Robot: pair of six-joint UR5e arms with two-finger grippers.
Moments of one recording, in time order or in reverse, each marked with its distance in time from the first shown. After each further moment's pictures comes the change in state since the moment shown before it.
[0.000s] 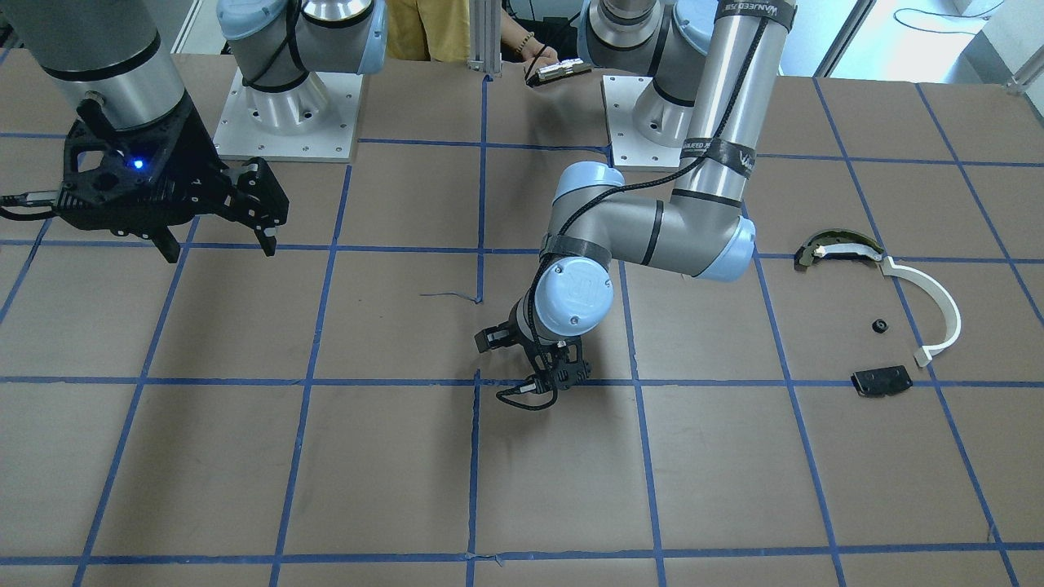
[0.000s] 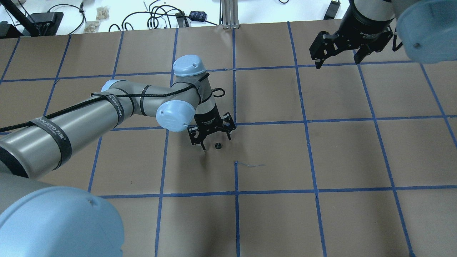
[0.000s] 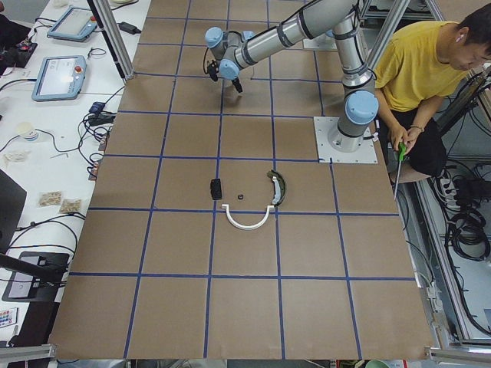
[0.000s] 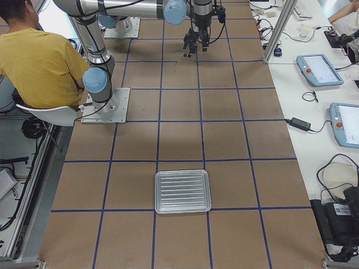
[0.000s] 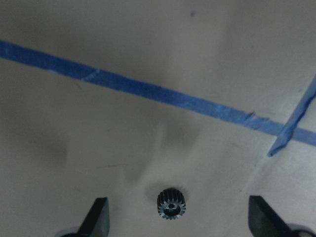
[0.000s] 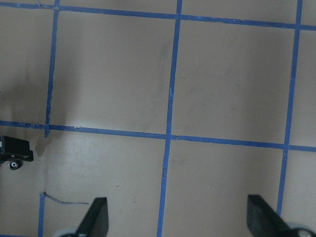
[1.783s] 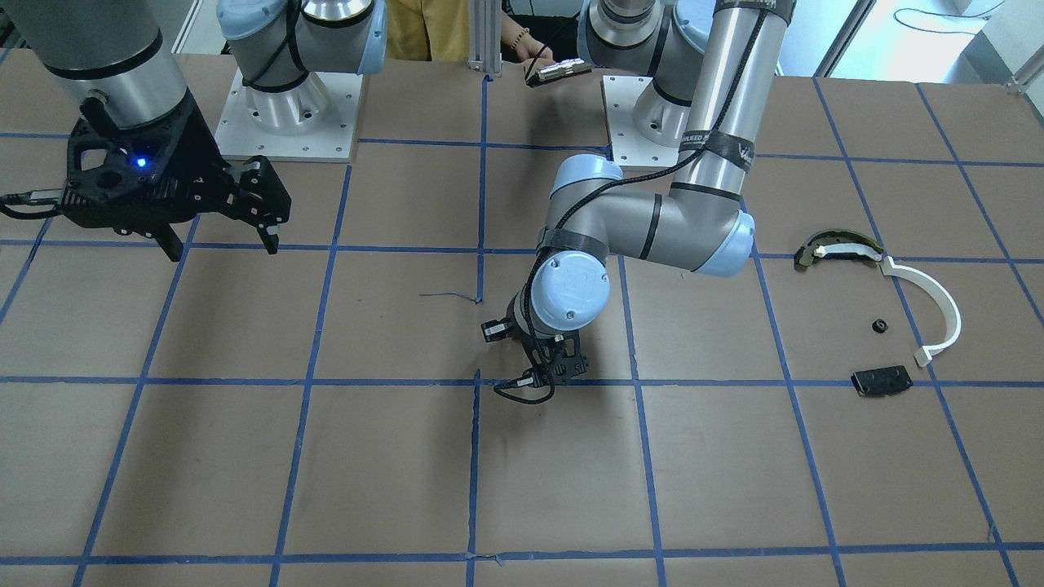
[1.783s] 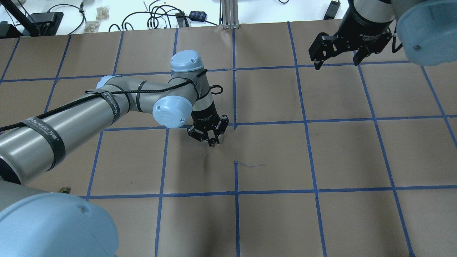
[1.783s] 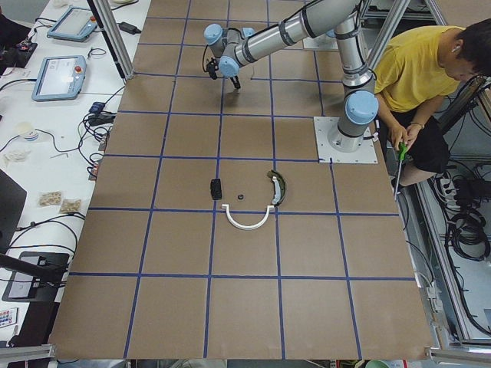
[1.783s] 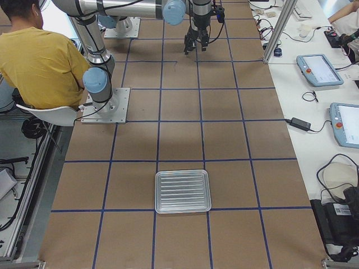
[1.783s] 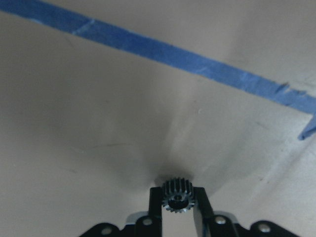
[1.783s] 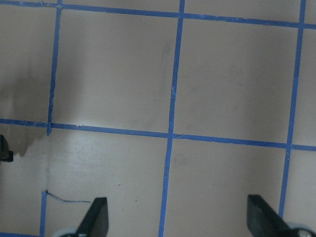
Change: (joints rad) left arm 0.033 0.034 0.024 -0.043 0.054 0.057; right arm 0.001 -0.004 0.006 -0.001 0.005 -0.003
